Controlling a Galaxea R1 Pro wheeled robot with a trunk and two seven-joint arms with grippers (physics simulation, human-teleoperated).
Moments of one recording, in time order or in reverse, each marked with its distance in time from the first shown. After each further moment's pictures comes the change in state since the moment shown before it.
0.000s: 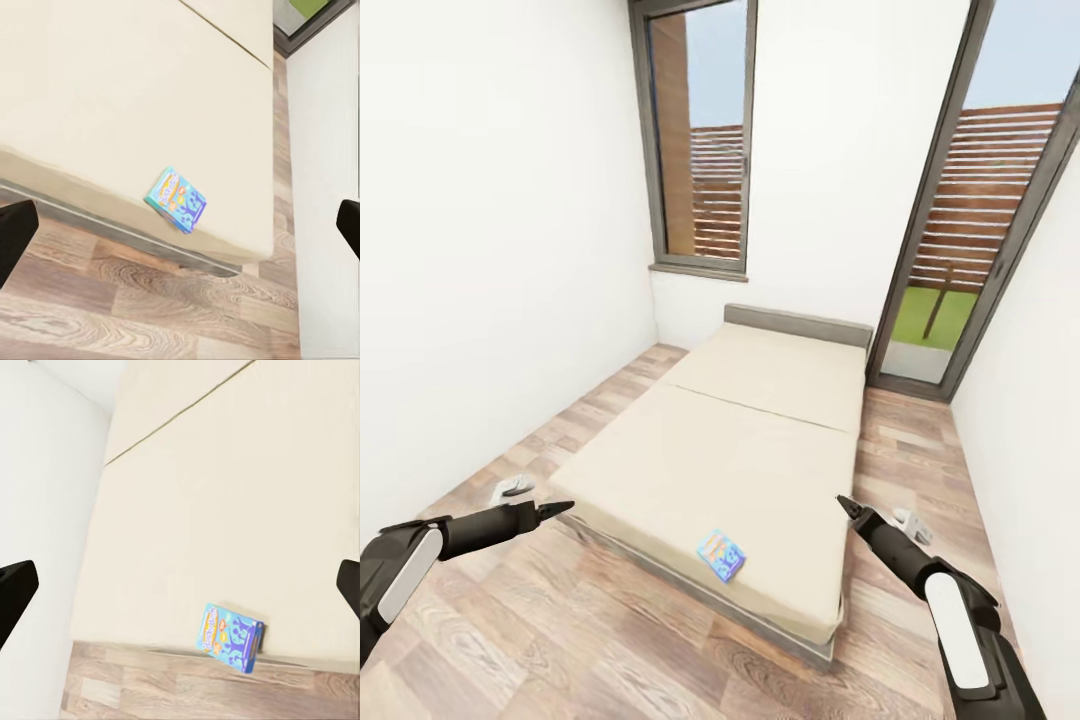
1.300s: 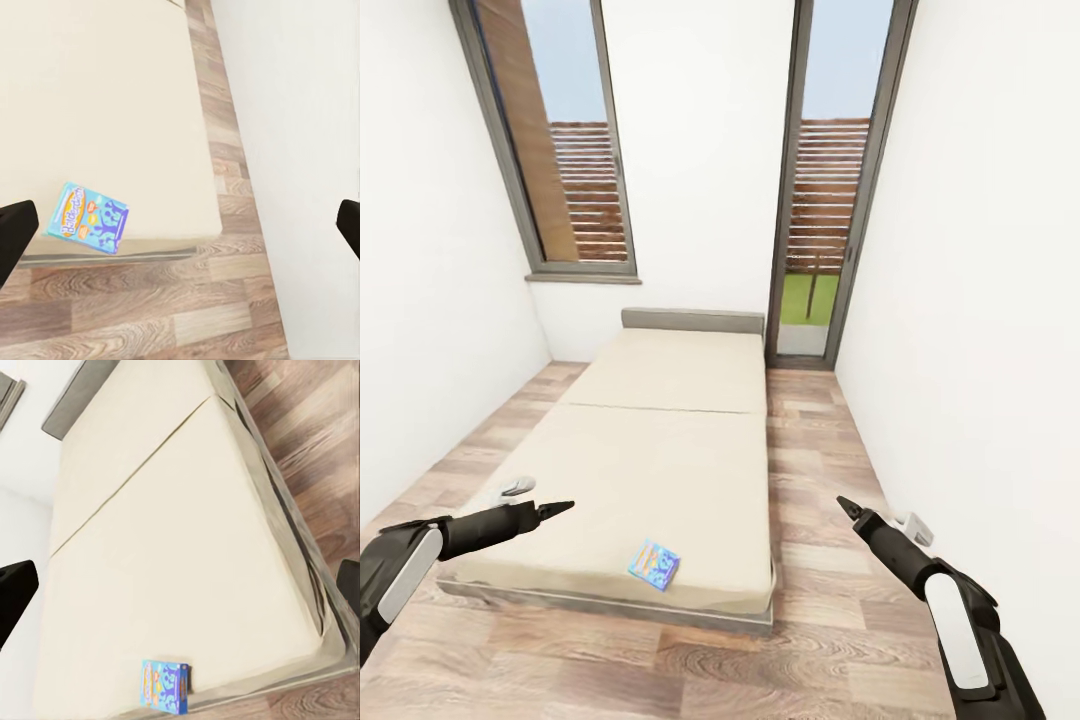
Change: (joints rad) left arm 0.000 0.000 0.000 0.000 0.000 0.000 0.000; right arm 0.000 -0.001 0.000 0.005 0.000 -0.001 0.000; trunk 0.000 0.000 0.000
